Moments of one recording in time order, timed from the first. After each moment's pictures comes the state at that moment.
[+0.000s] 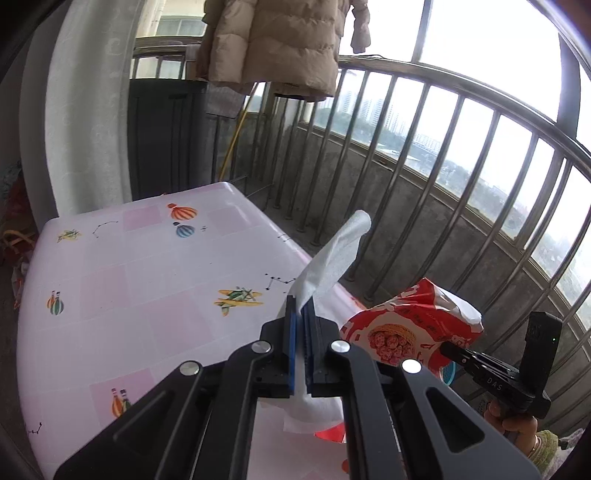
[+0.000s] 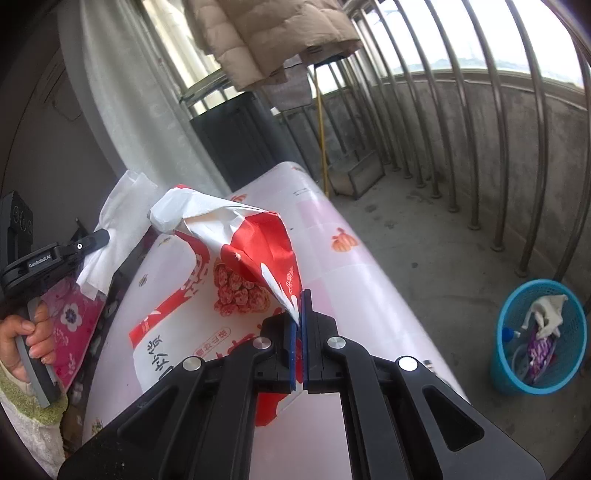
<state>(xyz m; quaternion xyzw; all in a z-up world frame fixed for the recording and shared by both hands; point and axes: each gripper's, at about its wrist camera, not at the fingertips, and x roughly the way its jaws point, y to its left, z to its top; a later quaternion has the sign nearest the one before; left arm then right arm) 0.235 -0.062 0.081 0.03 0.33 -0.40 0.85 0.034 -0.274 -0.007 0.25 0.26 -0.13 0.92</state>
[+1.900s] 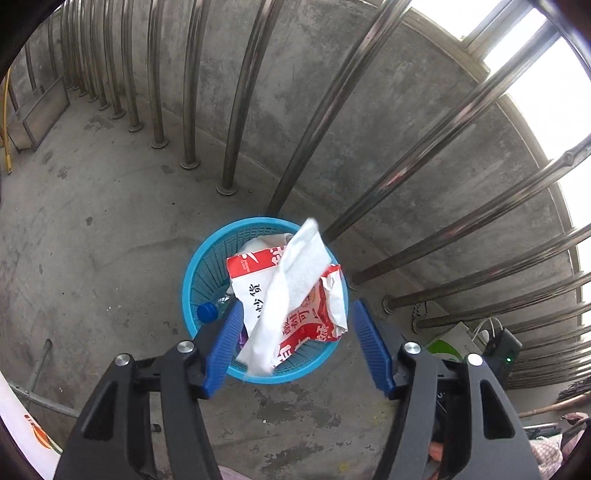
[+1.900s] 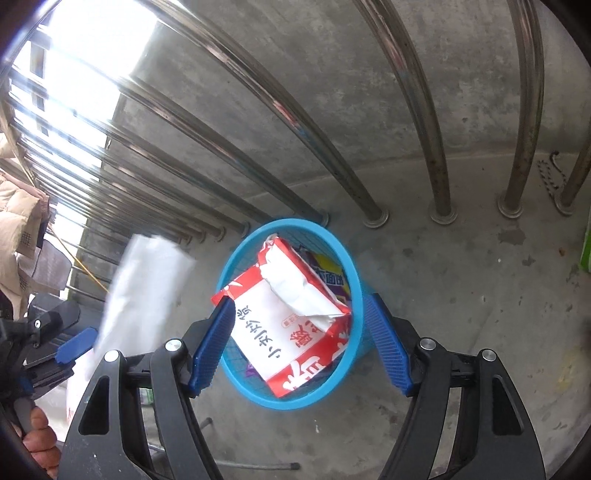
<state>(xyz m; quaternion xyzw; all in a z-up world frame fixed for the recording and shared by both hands) 0.082 -0.552 -0.126 0.21 0.53 -0.54 0.62 -0.205 -0.519 -0.201 0.53 0.17 -0.47 0.69</state>
